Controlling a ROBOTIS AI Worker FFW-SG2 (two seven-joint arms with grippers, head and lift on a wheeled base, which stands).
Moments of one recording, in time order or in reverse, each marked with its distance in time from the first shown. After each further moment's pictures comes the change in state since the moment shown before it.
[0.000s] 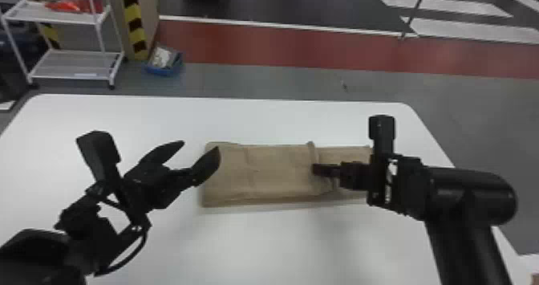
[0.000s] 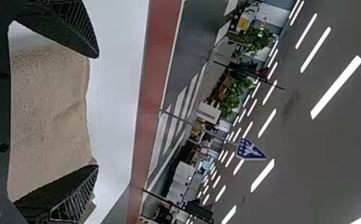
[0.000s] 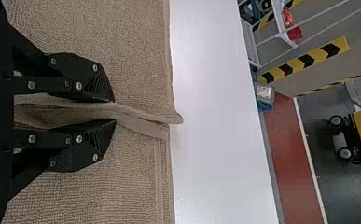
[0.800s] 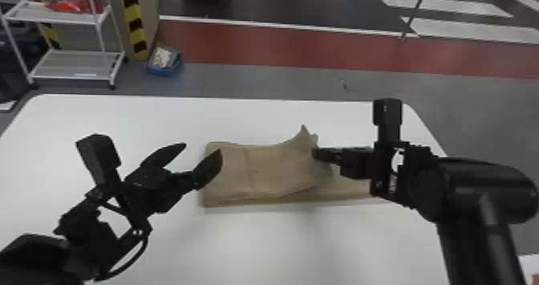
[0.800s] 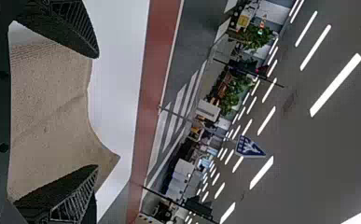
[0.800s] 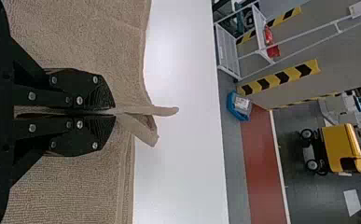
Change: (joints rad) left arm 0.024 0.002 0.001 -0.028 0.000 0.000 0.000; right arm 0.041 0.000 0.012 -0.198 -0.019 0.040 -0.018
